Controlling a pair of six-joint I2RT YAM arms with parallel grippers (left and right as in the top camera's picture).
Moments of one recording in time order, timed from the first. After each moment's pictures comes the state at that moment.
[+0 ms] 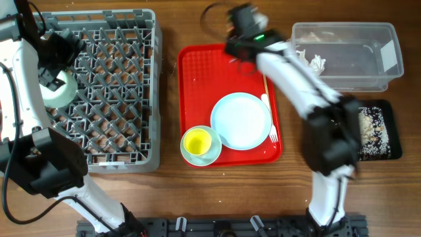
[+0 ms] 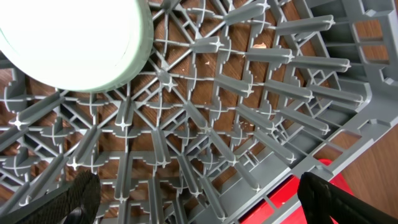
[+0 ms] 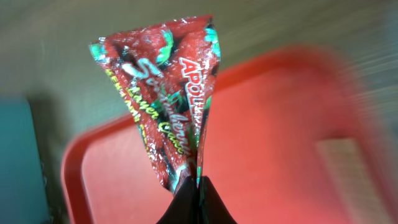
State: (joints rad) left arm 0.35 1.97 1.96 -1.28 0.14 -0.61; right arm 0.38 2.09 1.80 -0.70 0.15 0.71
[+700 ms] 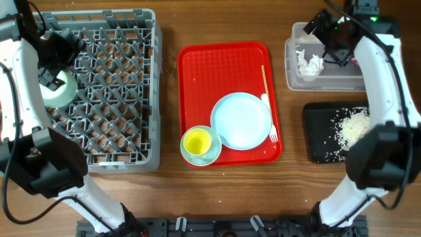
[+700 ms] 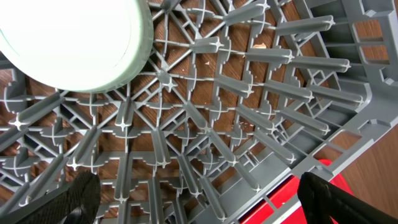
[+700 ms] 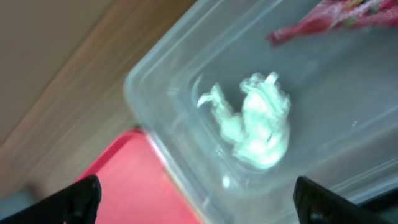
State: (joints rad) left arm 0.35 1.97 1.96 -1.28 0.14 -0.61; right arm -0.07 1.90 1.79 -0.94 -0.09 0.65
